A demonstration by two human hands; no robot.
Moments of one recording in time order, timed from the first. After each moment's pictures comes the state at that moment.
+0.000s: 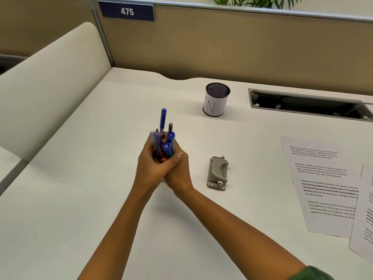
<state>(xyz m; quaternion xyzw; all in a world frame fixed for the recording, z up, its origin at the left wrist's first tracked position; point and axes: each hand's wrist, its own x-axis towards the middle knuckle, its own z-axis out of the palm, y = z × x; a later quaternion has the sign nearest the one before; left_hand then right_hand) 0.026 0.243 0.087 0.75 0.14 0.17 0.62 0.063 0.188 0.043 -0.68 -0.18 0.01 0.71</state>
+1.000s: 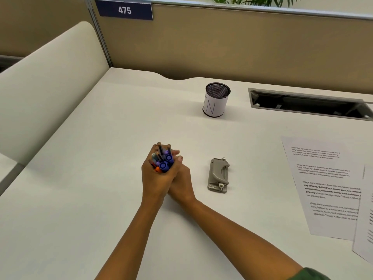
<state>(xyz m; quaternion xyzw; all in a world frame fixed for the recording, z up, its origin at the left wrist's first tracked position) 0.032 0.237 0.050 0.70 0.17 0.24 0.65 0.063 0.179 0.000 -0.76 -0.21 0.02 0.61</state>
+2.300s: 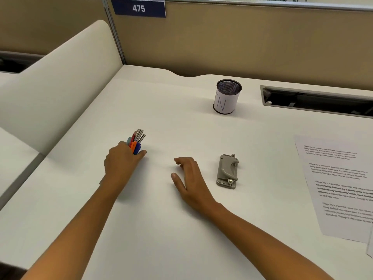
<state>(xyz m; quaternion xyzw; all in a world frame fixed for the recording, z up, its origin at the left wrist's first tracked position) 0.045 0.358 0.039 0.91 0.34 0.05 0.23 0.049 0.150 -0.017 -0.83 -0.28 0.02 0.48</state>
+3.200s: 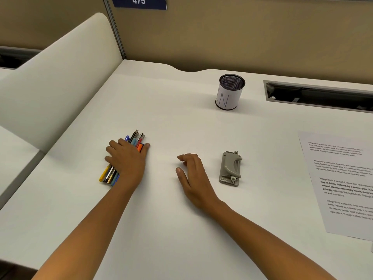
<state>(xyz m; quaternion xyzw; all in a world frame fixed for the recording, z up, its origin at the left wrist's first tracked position) 0.061 0.349 -0.003 0.91 0.40 0.12 0.06 0.049 0.150 -0.018 -0.84 -0.26 0.02 0.48</state>
